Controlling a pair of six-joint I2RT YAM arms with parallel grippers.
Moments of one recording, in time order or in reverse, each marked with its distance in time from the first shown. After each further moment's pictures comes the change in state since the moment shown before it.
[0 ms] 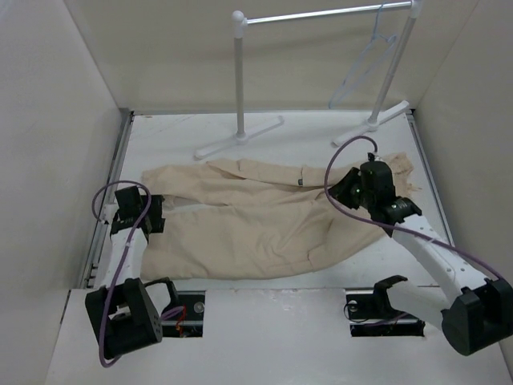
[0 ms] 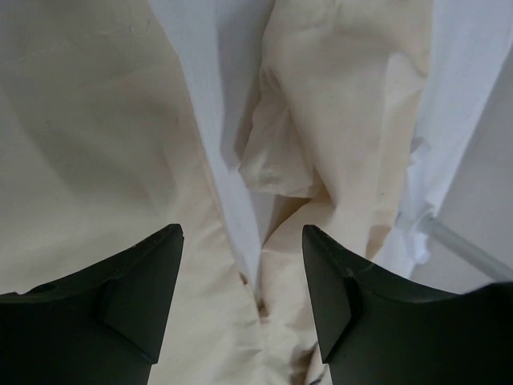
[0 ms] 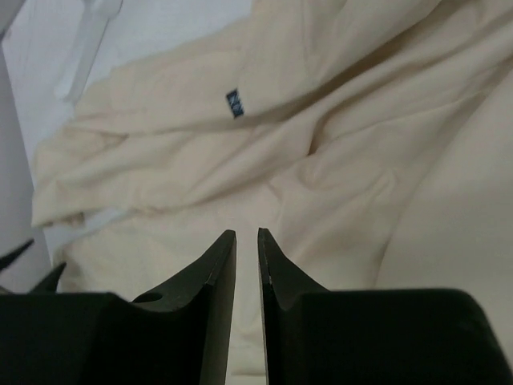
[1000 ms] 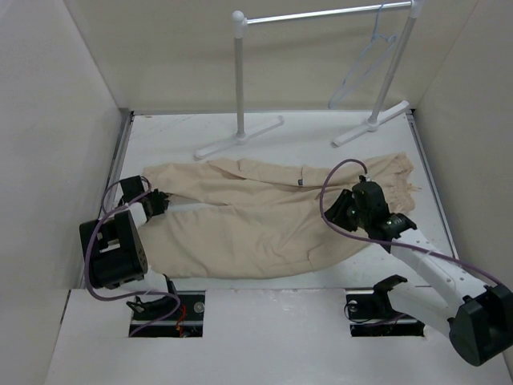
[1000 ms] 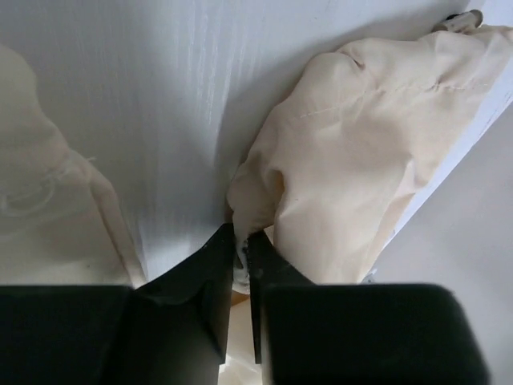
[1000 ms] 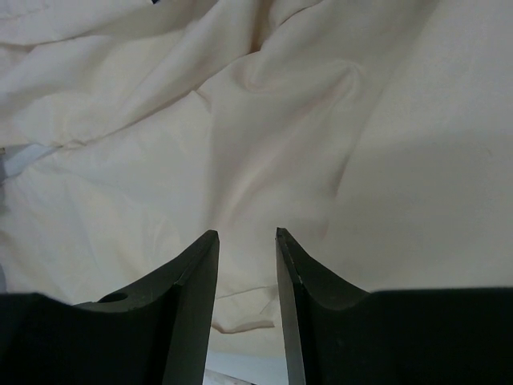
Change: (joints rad) left arm 0.028 0.468 0.076 0.341 0.085 -0.258; right arm 0.106 -0.092 -0.183 -0.046 -0.003 -0.005
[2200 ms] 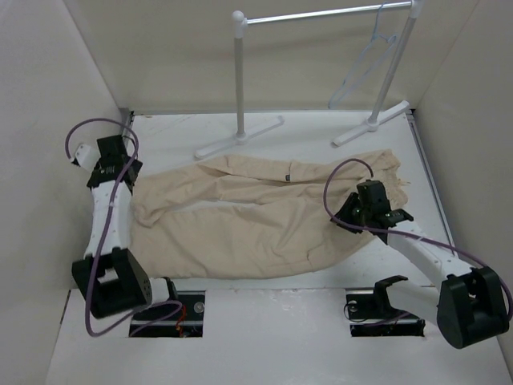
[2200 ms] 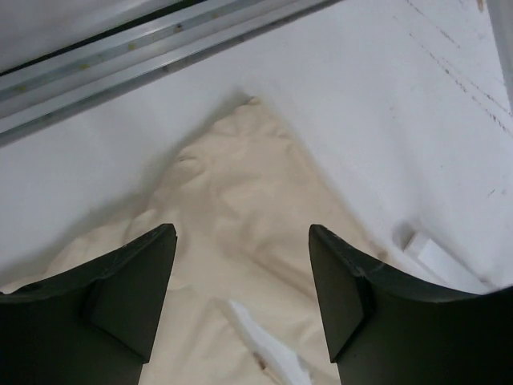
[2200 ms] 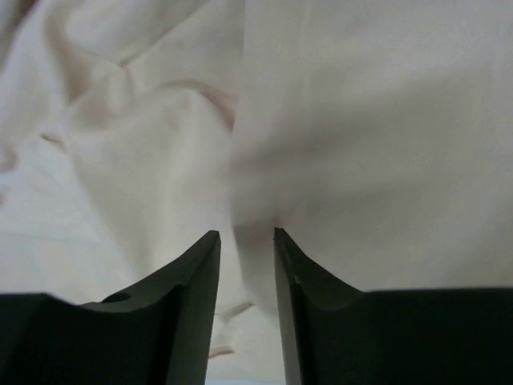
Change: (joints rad) left arm -0.042 -0.241 0.465 -0.606 -0.463 0.718; right arm -0.140 0.126 -0.038 0.015 -0.040 -0.012
